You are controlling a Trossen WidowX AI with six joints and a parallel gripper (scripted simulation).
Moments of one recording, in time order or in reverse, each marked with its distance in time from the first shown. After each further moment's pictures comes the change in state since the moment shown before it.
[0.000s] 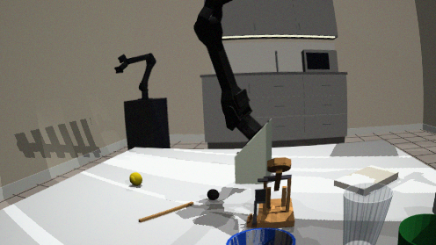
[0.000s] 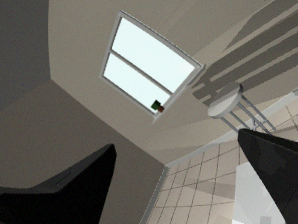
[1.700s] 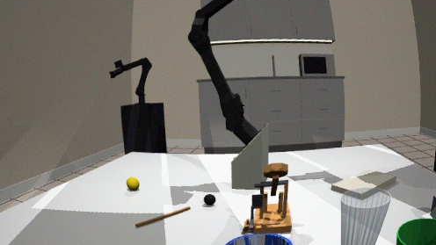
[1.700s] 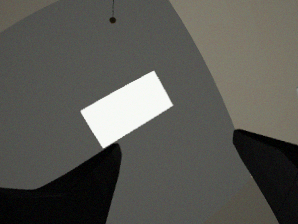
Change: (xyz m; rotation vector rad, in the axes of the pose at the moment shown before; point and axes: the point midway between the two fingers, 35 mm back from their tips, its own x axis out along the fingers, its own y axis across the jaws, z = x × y) arm -0.361 0.186 0.210 0.737 -0.738 0.929
